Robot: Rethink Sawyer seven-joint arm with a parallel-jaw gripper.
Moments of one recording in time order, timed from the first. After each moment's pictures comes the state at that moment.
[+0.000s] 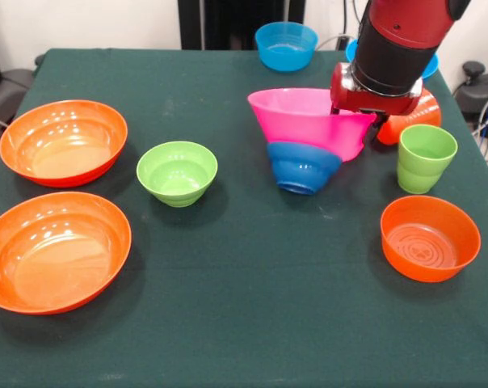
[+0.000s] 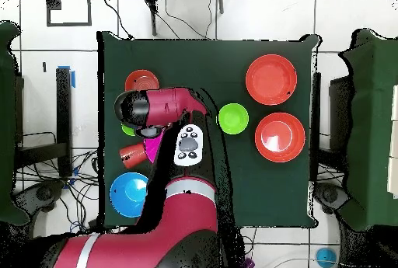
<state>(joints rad) 0.03 -0.41 -0.05 1.34 -0.10 0.81 1.85</state>
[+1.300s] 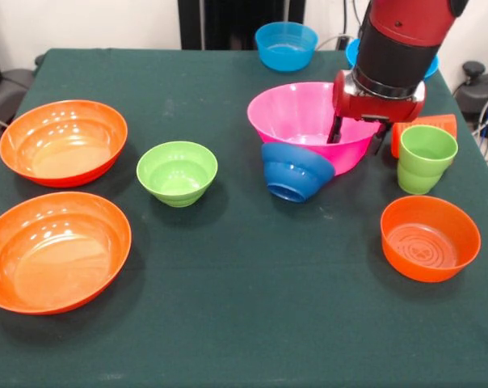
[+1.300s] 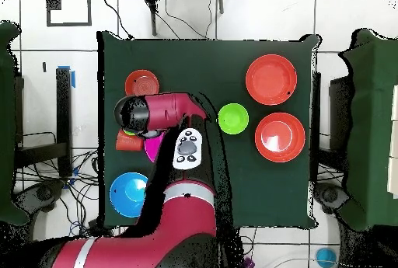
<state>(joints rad) 0.03 -0.43 -0.05 1.39 -0.10 0.66 1.85</state>
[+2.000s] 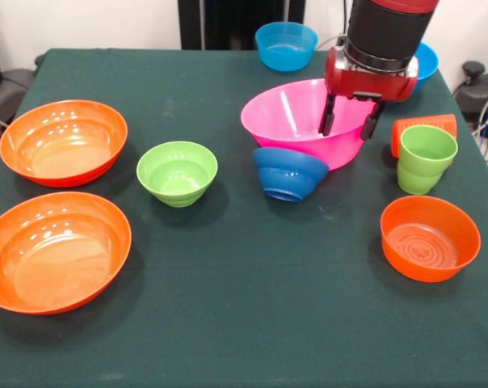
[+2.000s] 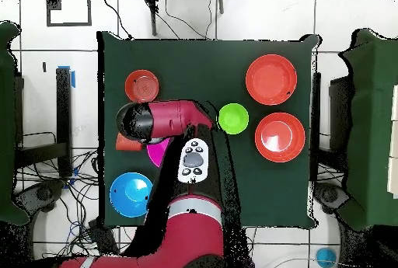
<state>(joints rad) 0.02 -0.51 -0.06 1.48 -0.10 0.60 1.85</state>
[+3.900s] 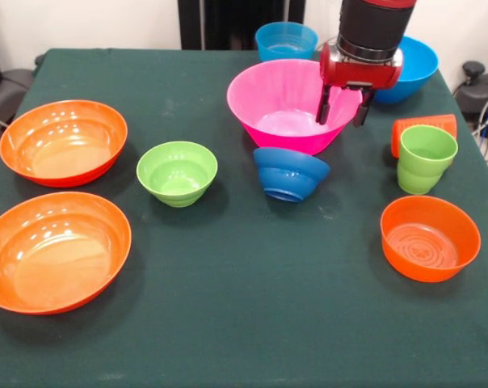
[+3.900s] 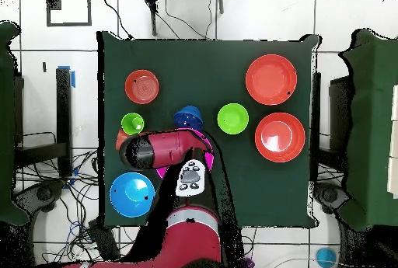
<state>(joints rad) 0.02 -0.53 -0.05 1.69 -0.13 0.38 1.85</state>
